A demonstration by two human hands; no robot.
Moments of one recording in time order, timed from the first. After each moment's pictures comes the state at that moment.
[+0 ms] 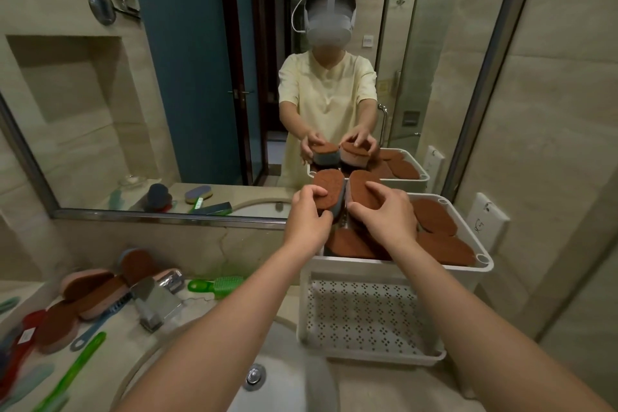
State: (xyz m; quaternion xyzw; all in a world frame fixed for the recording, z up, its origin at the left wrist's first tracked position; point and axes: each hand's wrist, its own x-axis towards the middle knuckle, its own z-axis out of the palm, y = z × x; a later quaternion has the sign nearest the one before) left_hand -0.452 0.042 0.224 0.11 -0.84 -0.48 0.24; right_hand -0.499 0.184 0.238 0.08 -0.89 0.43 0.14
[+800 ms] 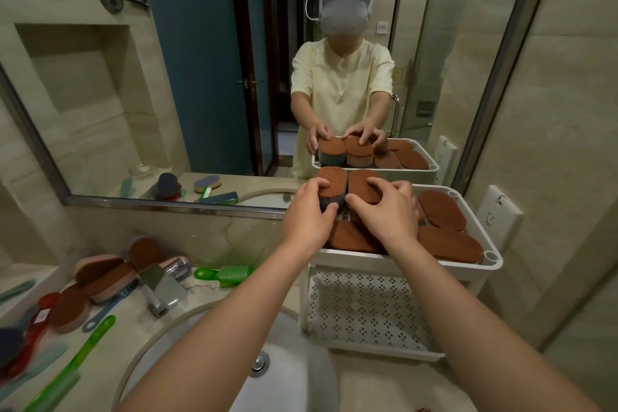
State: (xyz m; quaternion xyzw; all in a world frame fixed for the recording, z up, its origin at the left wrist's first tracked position) left_hand -0.455 0.044 0.210 0.14 -0.88 -0.35 0.29; right_hand -0.508 0.179 0.223 0.08 -0.91 0.38 0.16
